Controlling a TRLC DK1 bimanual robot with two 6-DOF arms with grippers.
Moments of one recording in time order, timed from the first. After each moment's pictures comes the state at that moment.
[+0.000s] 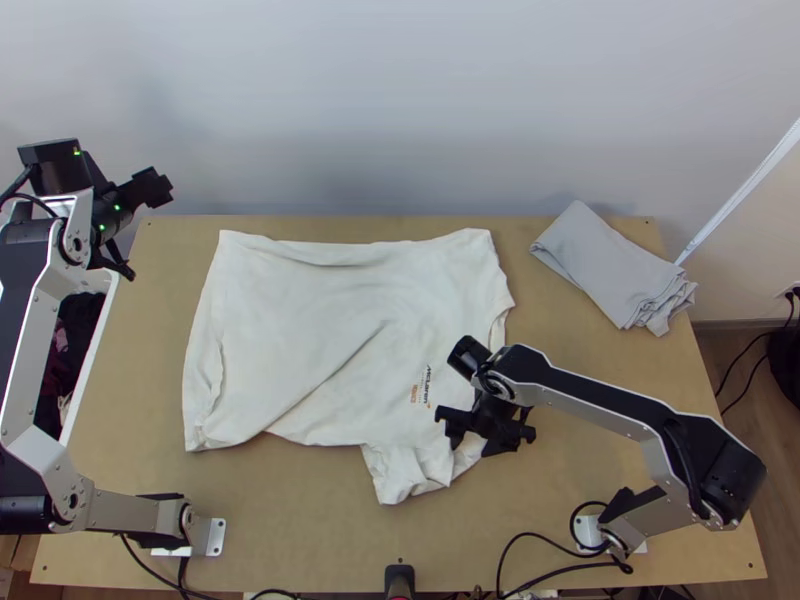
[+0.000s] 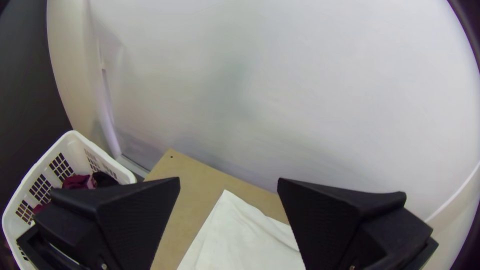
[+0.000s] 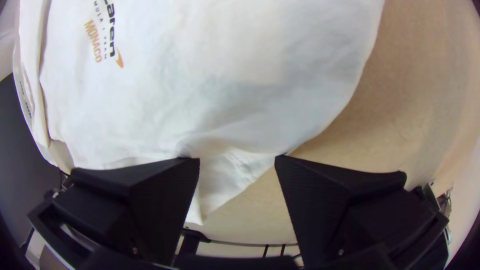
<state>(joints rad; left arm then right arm) 0.09 1.51 1.70 -0.66 -0.14 -0.32 0.80 1.64 0.98 -0.91 -0.36 0.94</state>
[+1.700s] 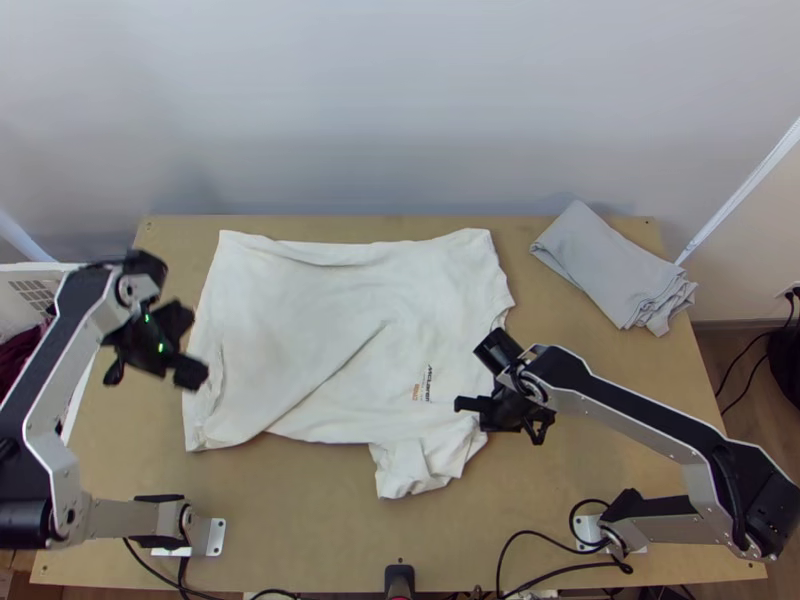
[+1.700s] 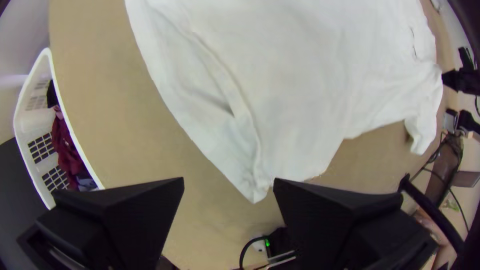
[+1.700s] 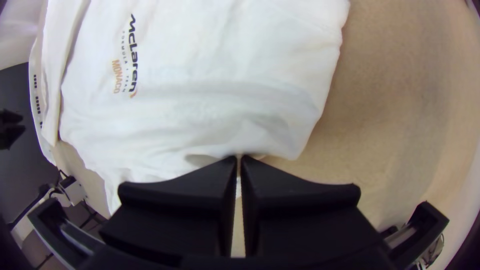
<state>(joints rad) 0.08 1.44 1.24 -1.41 -0.08 0.46 0.71 1.48 0.90 -0.84 -0.21 0.80</state>
